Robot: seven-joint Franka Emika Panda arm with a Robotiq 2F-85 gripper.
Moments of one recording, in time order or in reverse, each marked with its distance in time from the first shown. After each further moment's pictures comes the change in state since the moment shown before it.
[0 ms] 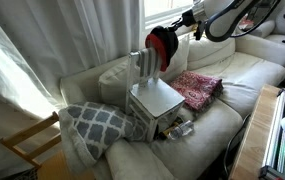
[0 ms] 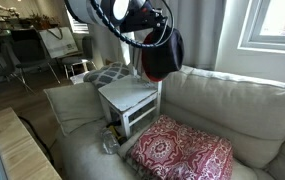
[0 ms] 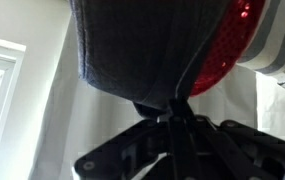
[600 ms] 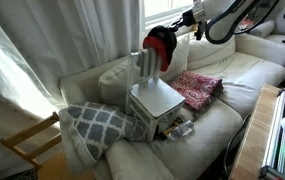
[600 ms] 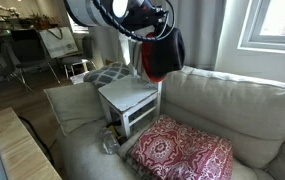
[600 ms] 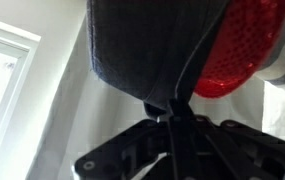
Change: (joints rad) arm 0.211 -0.075 -0.228 -0.006 0.009 0.044 0.007
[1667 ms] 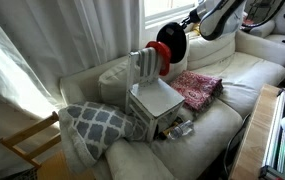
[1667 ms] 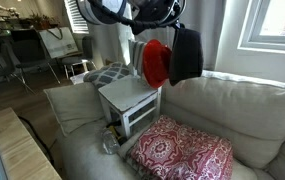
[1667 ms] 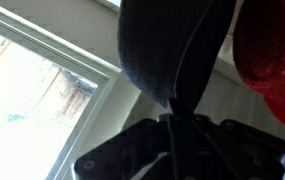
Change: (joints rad) arm 0.554 -0.067 -0.566 -0.007 0.465 -0.016 -0.258
